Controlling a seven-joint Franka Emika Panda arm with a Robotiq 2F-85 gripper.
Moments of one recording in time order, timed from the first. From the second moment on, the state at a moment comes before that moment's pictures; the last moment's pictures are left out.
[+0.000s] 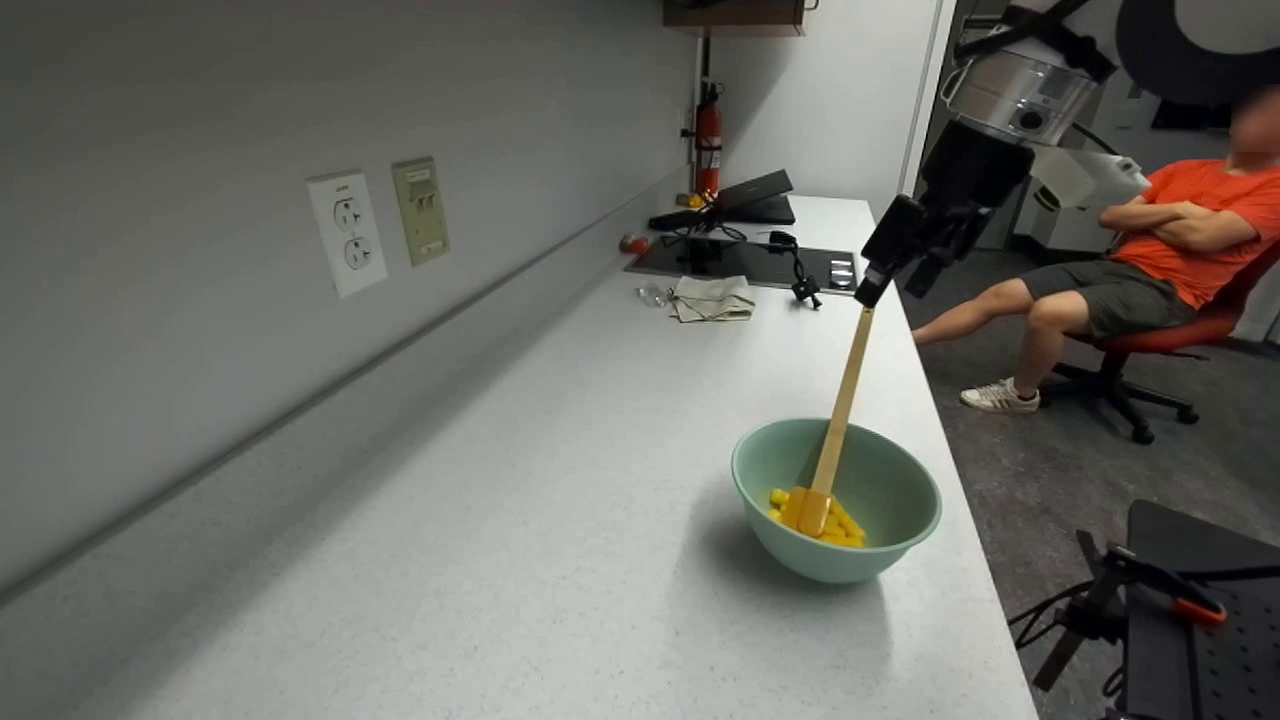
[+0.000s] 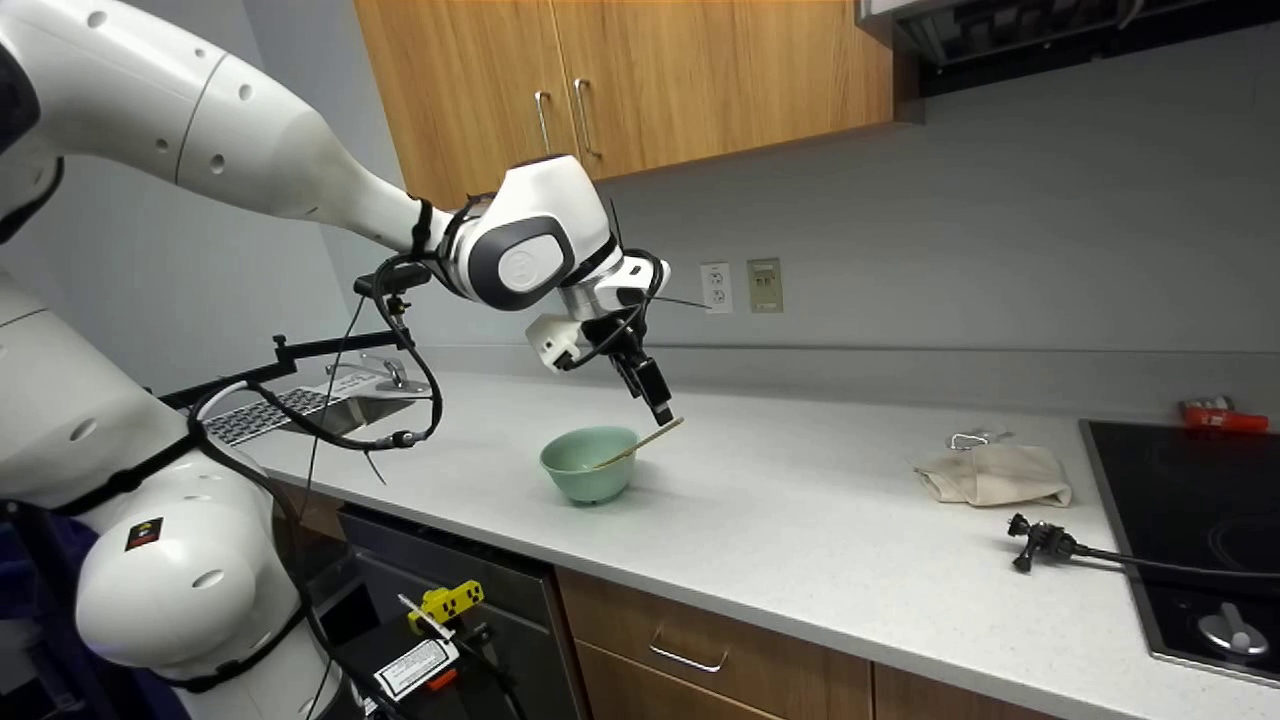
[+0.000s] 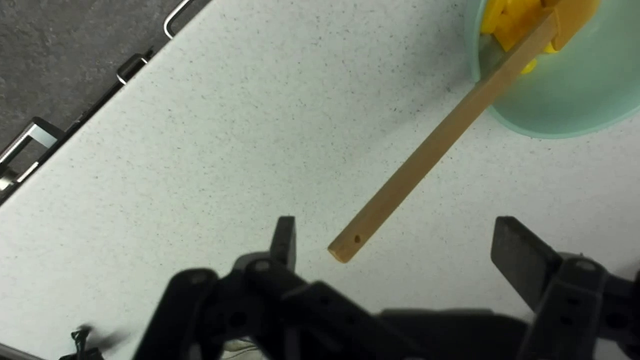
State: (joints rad) arm -0.04 -0.36 0.04 -2.56 0.07 2.51 0.22
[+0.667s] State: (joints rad) arm -0.03 -0.36 0.06 -2.58 0.07 2.56 0.28
